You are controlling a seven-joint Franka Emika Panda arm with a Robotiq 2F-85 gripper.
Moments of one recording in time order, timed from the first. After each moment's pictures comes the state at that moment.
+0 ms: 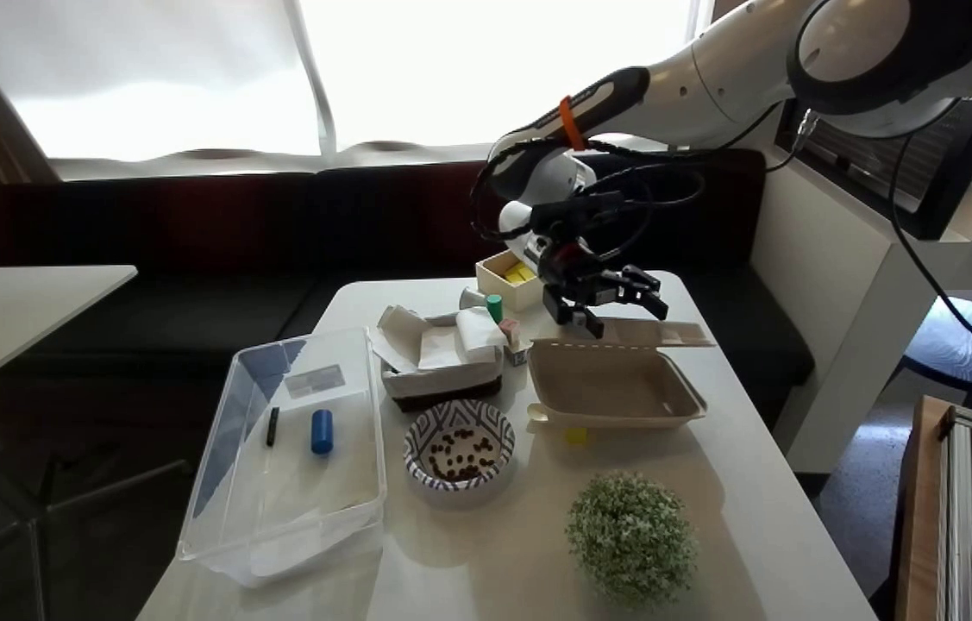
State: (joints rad) arm -0.47 1.04 0.42 -1.28 0.29 0.84 0.53
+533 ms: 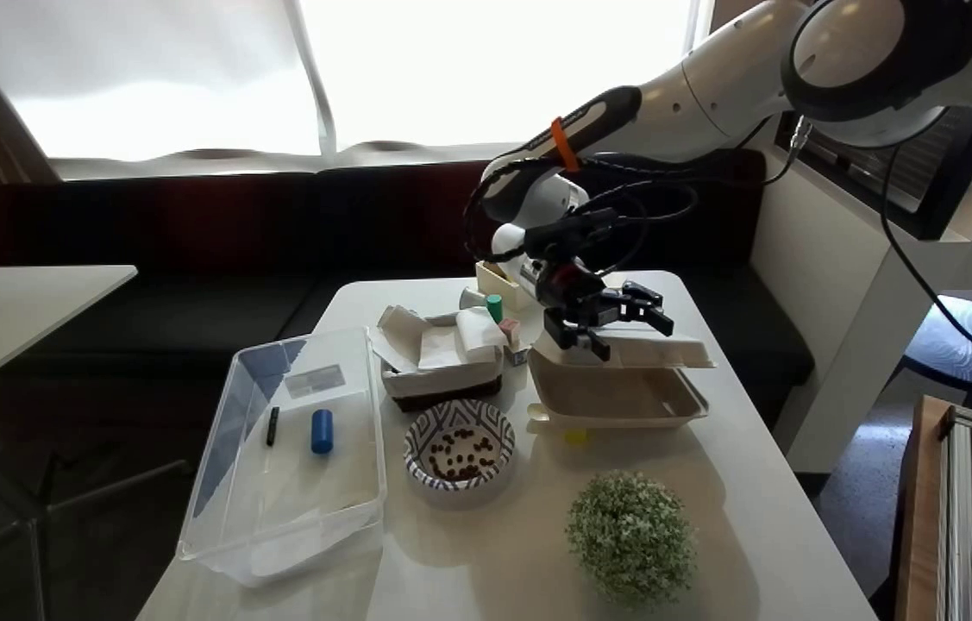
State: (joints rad) arm -0.46 1.07 0.45 -1.32 0.27 0.84 0.59
